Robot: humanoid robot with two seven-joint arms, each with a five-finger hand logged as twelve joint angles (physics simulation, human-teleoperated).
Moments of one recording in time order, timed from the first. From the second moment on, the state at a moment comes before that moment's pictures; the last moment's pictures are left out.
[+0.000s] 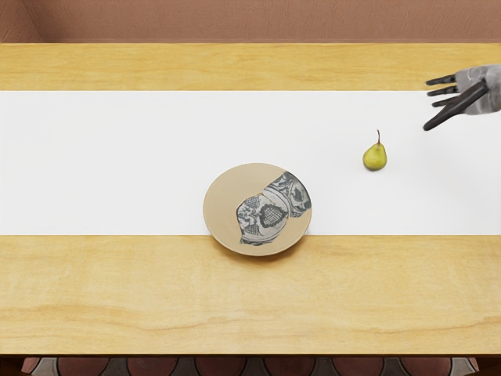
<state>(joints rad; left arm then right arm) -0.02 0.00 0.02 -0.29 -0.05 0.00 0.09 1.25 -0.61 0.36 0.54 -0.22 0.47 -0.61</state>
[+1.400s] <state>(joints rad) -0.02 0.00 0.02 -0.29 -0.05 0.00 0.09 1.26 -0.22 0.02 0.48 -0.33 -0.07 -0.61</state>
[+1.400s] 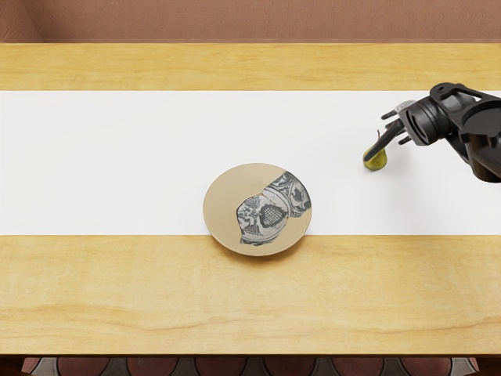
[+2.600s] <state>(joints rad) -0.02 0.00 0.02 -0.29 -0.05 0.00 0.09 1.29 -0.22 -0.04 0.43 -0.32 0.20 -0.61</state>
